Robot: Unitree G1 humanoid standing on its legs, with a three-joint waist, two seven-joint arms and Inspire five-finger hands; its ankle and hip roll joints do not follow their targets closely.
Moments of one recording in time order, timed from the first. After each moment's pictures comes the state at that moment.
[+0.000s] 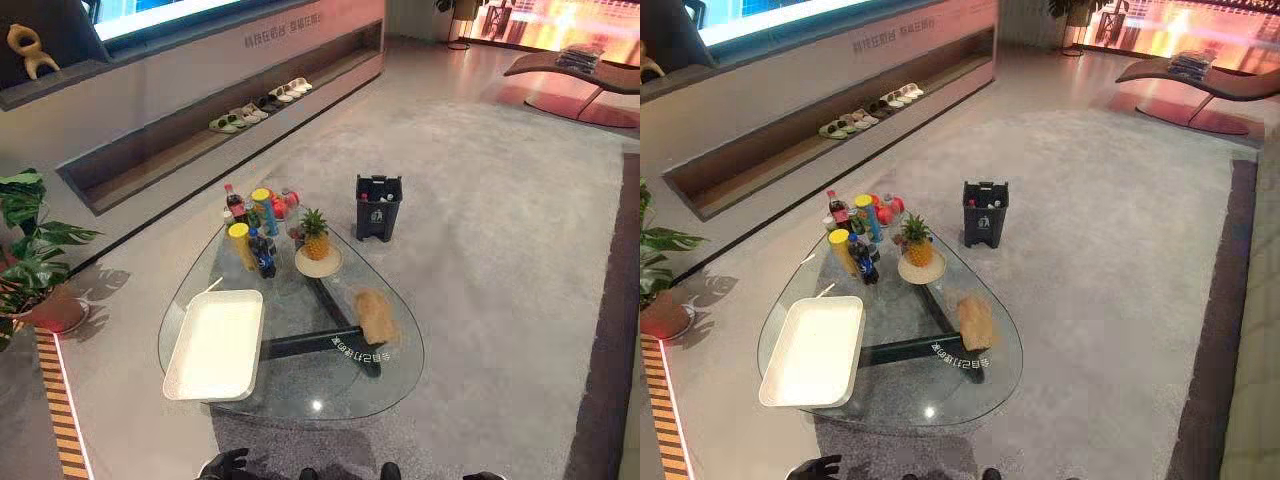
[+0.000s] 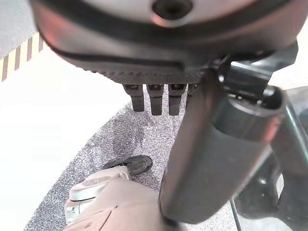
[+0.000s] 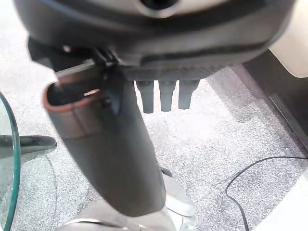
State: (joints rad) left arm -0.02 0.26 -0.23 1.28 -0.14 -0.07 -0.03; right arm -0.07 -0.30 0.23 1.35 -0.04 0.11 -0.04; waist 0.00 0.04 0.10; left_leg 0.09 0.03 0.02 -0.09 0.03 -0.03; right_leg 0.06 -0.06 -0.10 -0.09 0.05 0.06
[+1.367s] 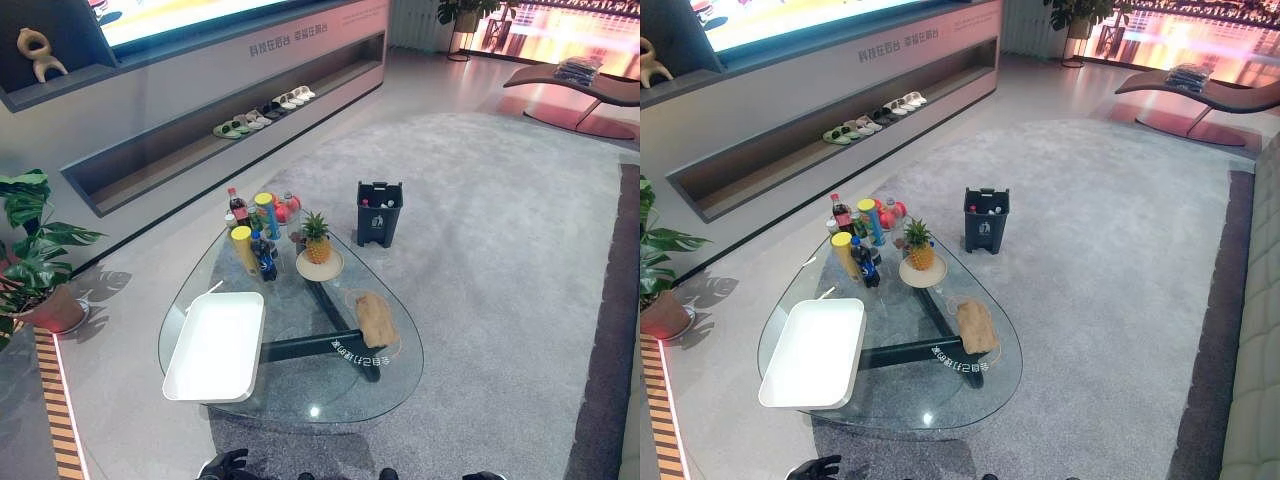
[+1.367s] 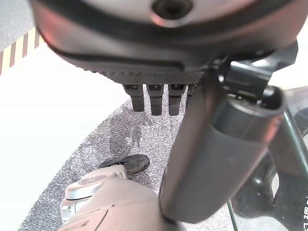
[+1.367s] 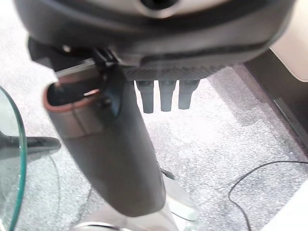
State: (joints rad) left arm -0.03 0.26 -0.25 1.27 -0.15 -0.07 -0.02; right arm -0.08 -0.30 0.25 1.35 -0.04 0.12 -0.04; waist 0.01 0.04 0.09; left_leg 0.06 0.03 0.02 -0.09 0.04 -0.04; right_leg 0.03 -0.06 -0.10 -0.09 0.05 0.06
